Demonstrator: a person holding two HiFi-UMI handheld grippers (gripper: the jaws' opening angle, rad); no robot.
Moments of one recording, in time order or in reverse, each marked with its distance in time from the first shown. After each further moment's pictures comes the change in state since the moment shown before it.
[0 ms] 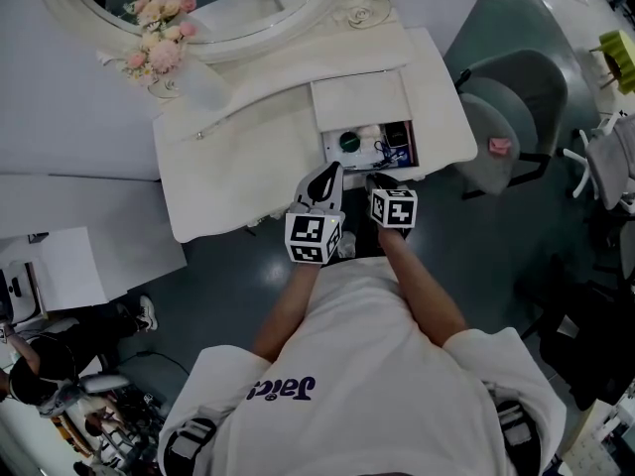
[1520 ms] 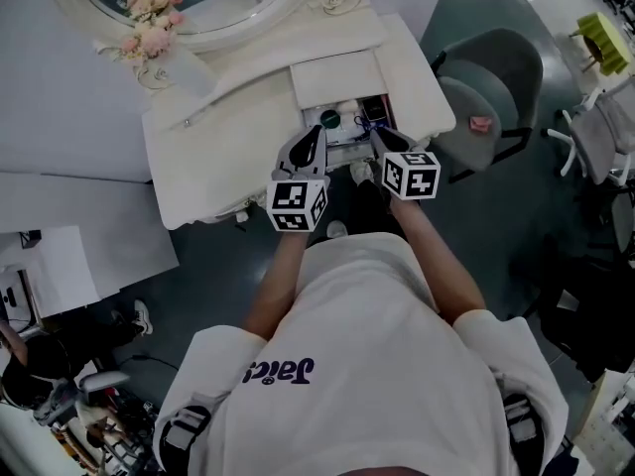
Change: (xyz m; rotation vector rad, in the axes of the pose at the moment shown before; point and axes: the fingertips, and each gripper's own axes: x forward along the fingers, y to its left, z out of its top) left arm -0.022 -0.021 0.048 0.044 -0.119 -0.012; right arm -0.114 0.010 0.094 -0.096 -0.266 0.054
